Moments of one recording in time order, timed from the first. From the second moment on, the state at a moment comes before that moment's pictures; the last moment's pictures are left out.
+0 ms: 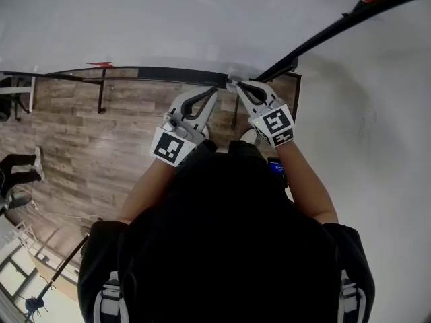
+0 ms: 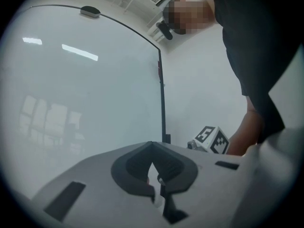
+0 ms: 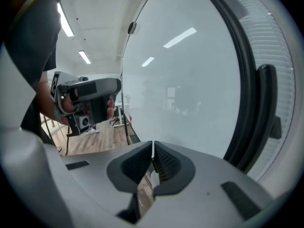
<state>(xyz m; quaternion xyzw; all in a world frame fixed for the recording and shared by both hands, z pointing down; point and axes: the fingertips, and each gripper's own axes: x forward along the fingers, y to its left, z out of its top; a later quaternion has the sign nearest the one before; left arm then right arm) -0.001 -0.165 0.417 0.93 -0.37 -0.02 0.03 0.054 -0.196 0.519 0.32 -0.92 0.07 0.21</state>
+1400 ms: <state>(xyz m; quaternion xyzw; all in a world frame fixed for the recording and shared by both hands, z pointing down) -0.004 -0.171 0.422 0.88 -0.47 -0.01 0.02 0.027 -0.214 0.612 0.18 -0.93 0.02 0.33</state>
